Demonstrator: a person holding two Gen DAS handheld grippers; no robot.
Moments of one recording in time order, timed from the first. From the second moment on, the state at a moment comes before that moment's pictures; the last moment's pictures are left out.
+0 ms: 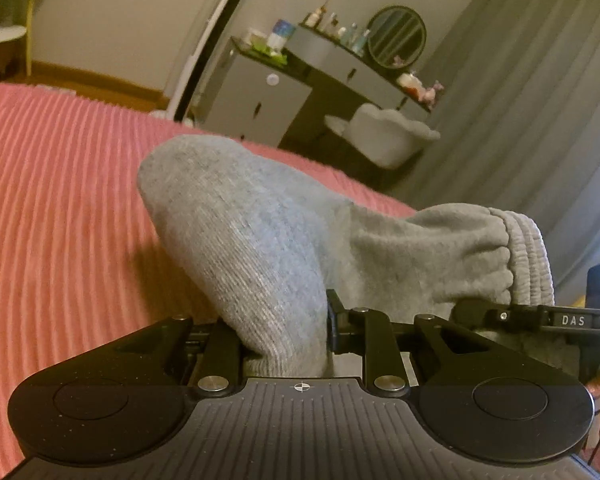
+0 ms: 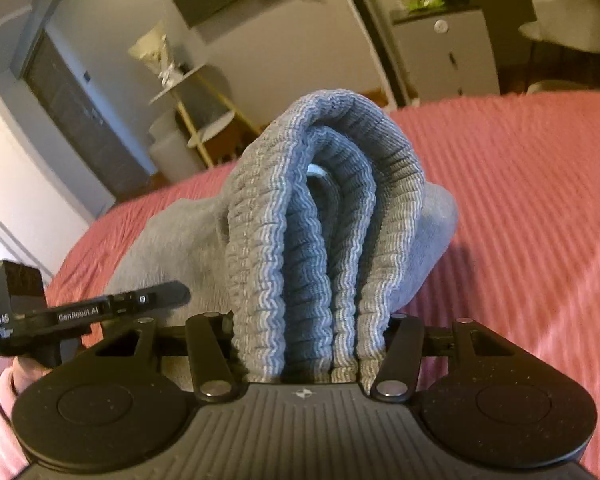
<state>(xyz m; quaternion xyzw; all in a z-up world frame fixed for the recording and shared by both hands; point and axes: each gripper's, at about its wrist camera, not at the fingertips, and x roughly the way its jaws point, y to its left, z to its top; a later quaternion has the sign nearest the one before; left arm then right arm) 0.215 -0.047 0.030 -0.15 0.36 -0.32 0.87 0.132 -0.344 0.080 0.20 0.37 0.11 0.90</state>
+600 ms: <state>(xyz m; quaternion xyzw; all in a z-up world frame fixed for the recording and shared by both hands) 0.239 -0.031 0.025 -0.10 0.34 -0.13 0.92 0.151 -0.397 0.056 0.15 0.32 -0.08 0.93</state>
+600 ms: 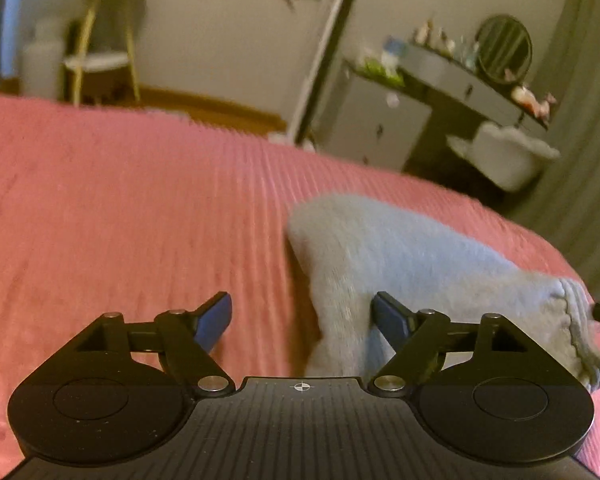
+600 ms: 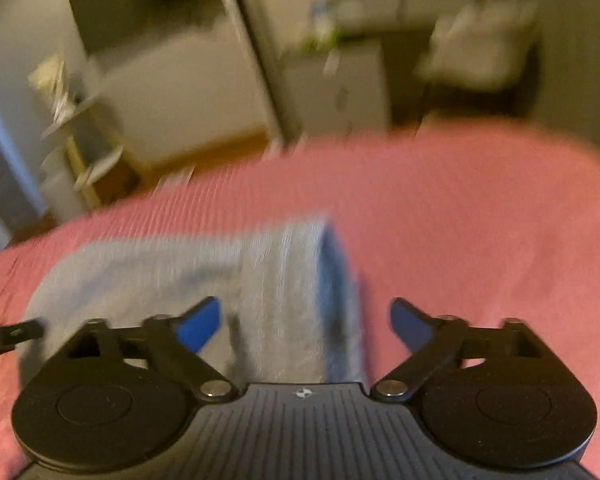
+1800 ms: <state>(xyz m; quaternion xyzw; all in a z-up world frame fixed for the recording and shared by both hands) 0.205 -0.093 0.005 -0.01 0.30 -0.13 0.94 0.072 -0.391 -0.006 0.38 0.24 0.02 0.89</state>
